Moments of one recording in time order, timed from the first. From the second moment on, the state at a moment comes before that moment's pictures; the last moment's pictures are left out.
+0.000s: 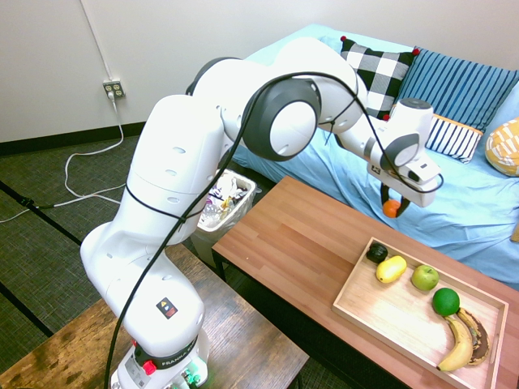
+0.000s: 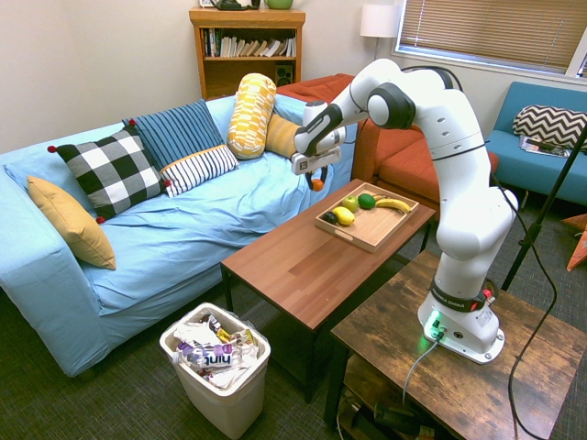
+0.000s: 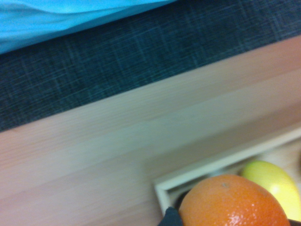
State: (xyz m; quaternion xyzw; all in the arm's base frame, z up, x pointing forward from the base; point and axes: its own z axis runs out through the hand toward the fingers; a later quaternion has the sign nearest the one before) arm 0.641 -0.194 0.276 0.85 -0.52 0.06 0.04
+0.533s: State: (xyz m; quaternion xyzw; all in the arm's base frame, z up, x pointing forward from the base) arm 0.544 -0.343 0.241 0.82 -0.57 0.01 0.06
